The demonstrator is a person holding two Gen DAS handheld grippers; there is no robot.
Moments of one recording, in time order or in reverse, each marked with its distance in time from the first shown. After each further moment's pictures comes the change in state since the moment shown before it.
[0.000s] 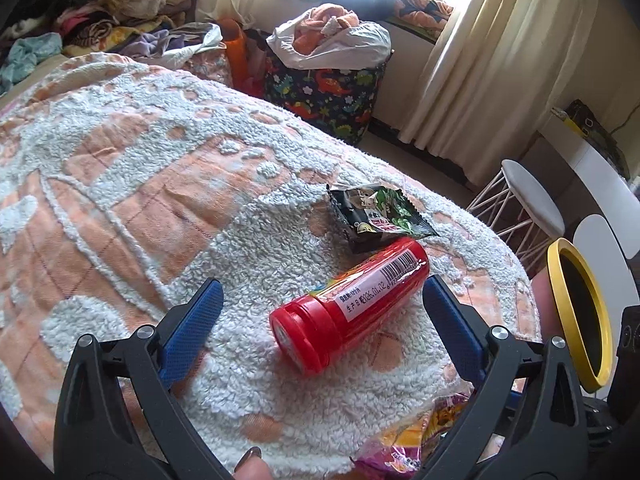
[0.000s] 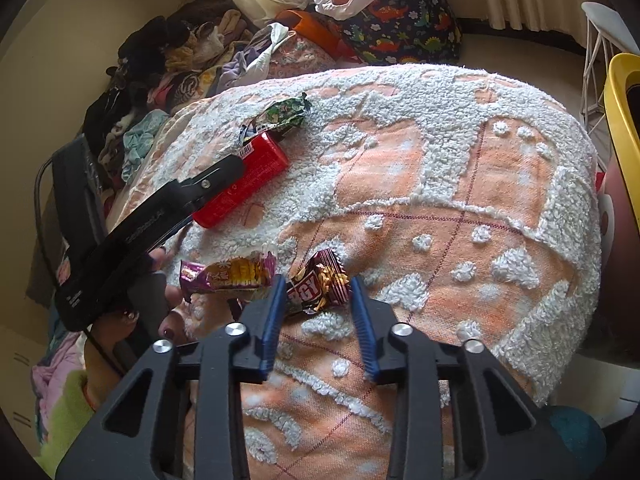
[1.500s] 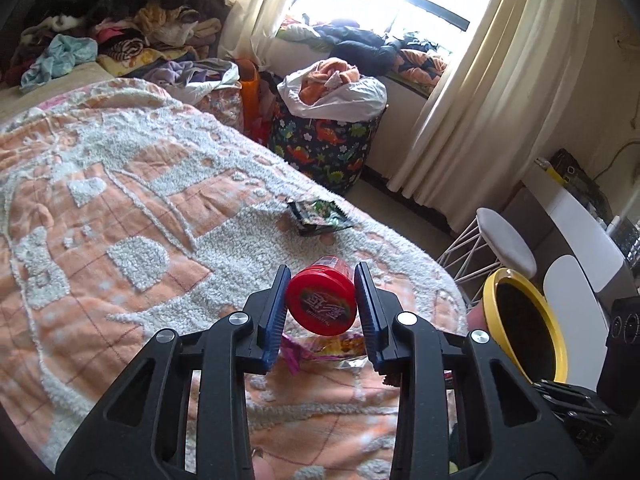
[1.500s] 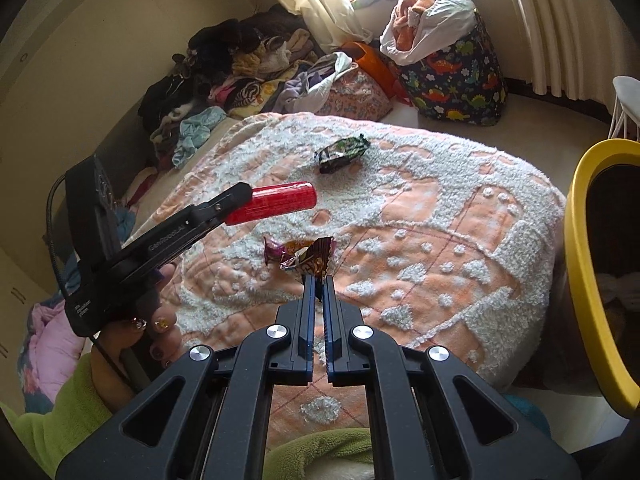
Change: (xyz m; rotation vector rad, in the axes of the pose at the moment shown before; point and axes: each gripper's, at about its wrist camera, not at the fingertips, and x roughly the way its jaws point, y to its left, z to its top) left arm -0.107 -0.042 -0.030 -0.099 -0.179 -0.007; right arm -0.101 0.018 -0.026 -0.210 -0.107 0.095
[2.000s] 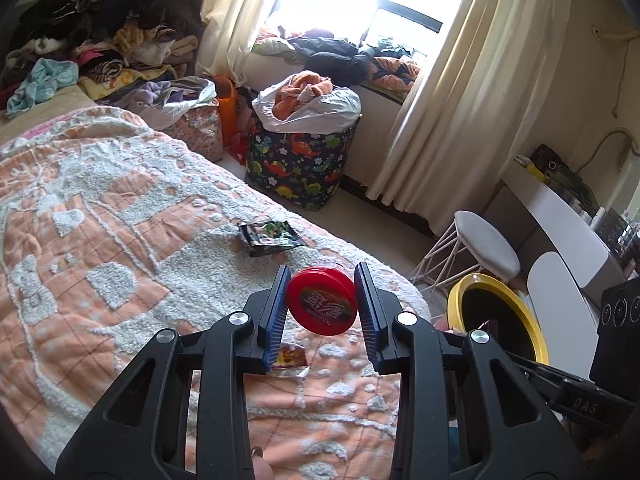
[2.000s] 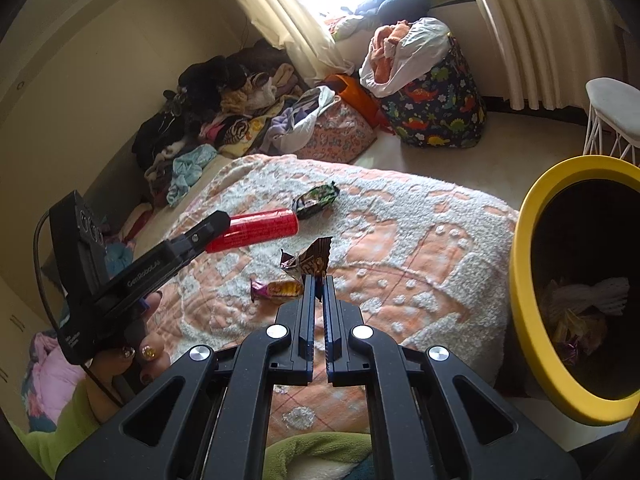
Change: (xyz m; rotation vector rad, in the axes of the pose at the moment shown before) left arm -0.013 -0.044 0.009 0.056 -0.030 -0.044; right arm -0.048 -0.025 0.012 0.055 -0.117 -0.021
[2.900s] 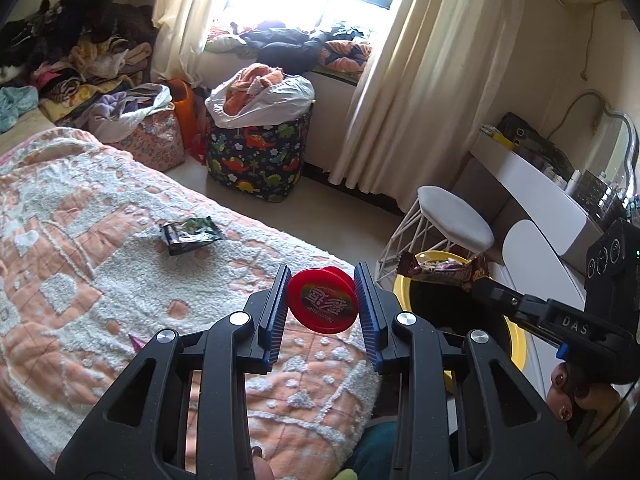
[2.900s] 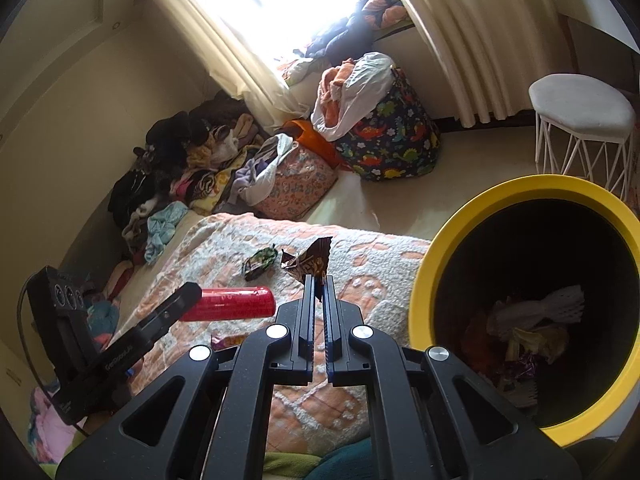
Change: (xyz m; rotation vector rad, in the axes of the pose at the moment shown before) left arm 0.013 -0.069 -0.009 0.117 0.038 -0.087; right arm -0.051 -0.069 0.023 0.126 -0.155 -0.080
